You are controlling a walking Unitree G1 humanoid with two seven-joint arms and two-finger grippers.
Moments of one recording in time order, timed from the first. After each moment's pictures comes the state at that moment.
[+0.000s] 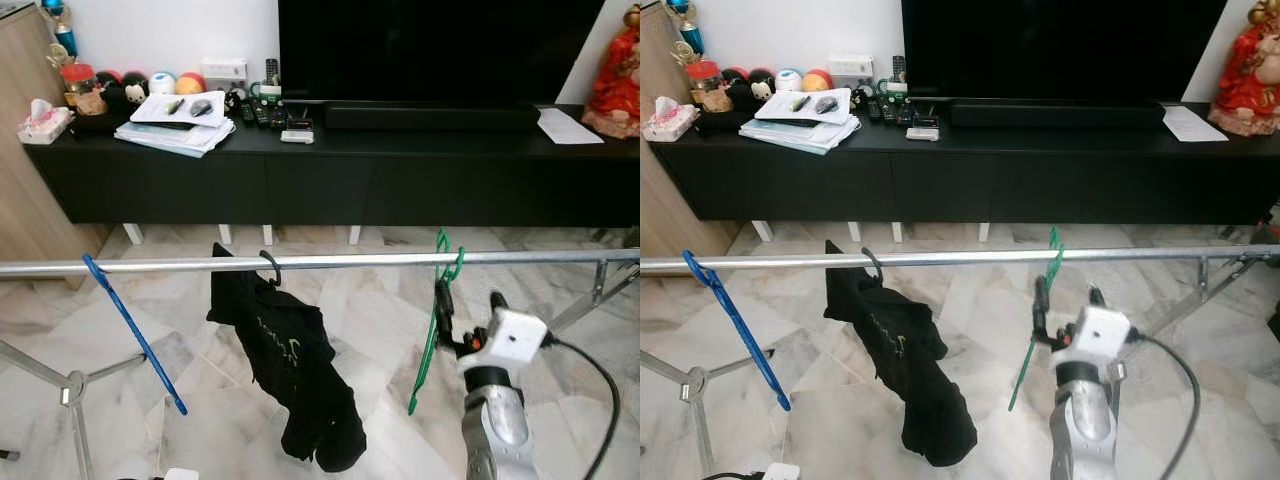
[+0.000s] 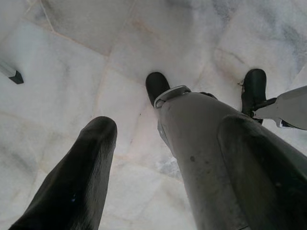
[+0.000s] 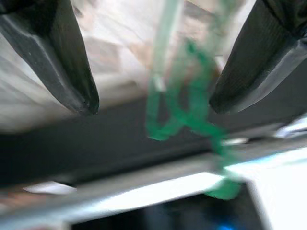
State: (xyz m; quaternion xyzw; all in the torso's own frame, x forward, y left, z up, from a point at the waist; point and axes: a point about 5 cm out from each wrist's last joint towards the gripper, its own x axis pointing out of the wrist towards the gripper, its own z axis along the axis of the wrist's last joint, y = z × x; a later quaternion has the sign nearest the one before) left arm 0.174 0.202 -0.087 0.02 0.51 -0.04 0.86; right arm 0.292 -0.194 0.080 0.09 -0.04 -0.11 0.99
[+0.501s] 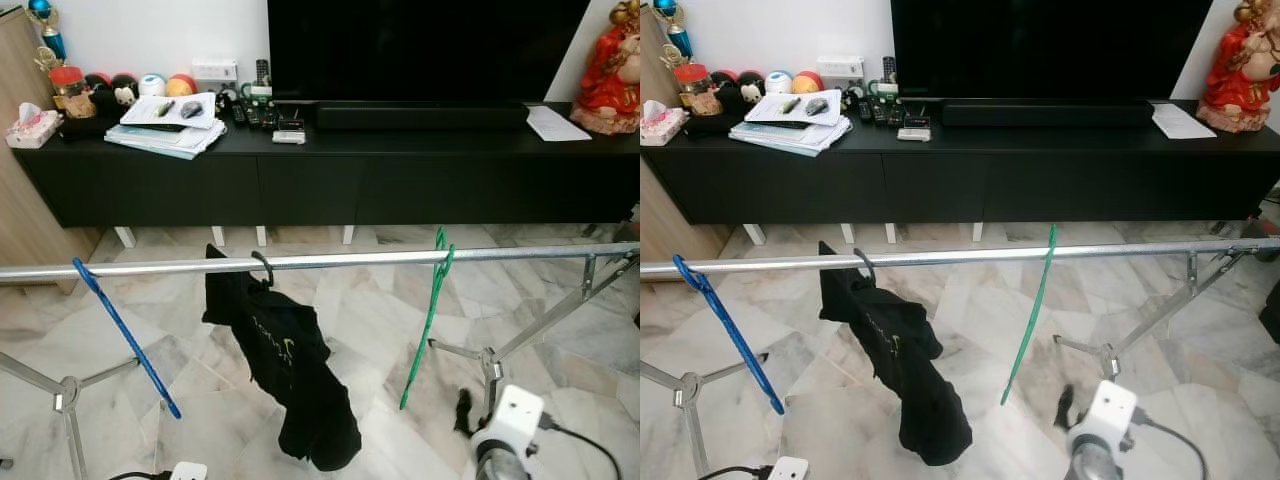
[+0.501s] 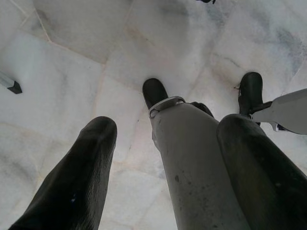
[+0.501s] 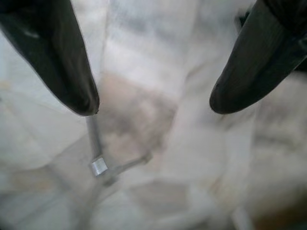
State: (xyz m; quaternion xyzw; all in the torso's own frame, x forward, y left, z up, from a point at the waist) left arm 0.180 0.197 -0.085 0.02 0.50 -0.03 0.86; right arm 0.256 -0.204 -0.027 0.07 0.28 -0.15 0.94
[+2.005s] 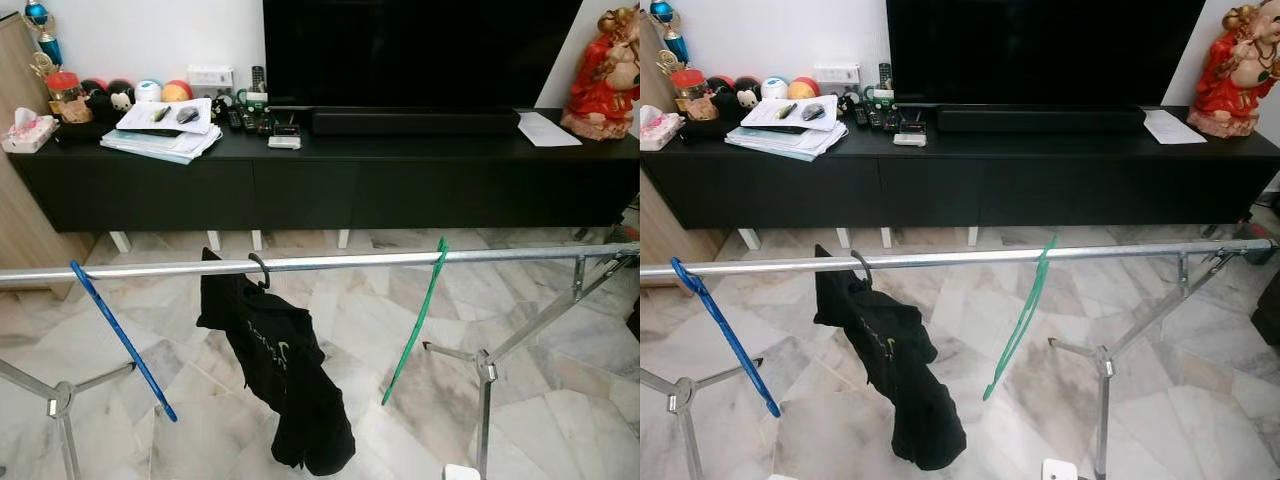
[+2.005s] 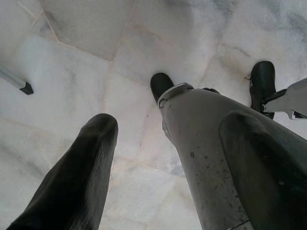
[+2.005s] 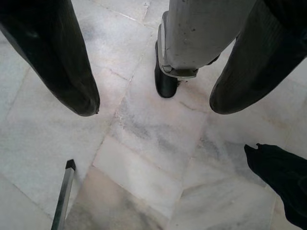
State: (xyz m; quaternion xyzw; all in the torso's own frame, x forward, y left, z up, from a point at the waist) left arm 0.155 0.208 -0.093 0.05 0.51 -0.04 0.86; right arm 0.176 -0.179 -0.089 0.02 0.47 -0.07 0.88
